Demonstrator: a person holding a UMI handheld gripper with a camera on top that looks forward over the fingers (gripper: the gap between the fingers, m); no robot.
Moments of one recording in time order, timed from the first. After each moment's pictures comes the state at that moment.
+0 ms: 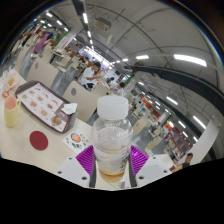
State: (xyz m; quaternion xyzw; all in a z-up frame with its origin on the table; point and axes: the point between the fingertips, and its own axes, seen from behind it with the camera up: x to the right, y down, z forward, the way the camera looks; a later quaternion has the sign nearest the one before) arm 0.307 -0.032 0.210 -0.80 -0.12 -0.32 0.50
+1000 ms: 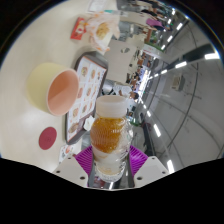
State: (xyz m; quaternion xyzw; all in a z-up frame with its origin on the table) arm 0.038 0.060 0.197 -0.52 -0.54 -0.60 0.28
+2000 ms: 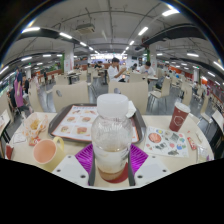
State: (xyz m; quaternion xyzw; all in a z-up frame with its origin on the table) arm 0.092 0.065 0.062 -0.87 -0.02 0.01 0.49
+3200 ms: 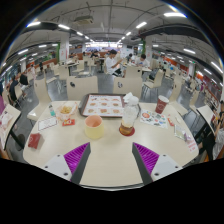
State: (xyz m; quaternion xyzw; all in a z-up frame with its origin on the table) arm 0.003 -0.182 0.177 -0.90 0.00 -0.03 0.43
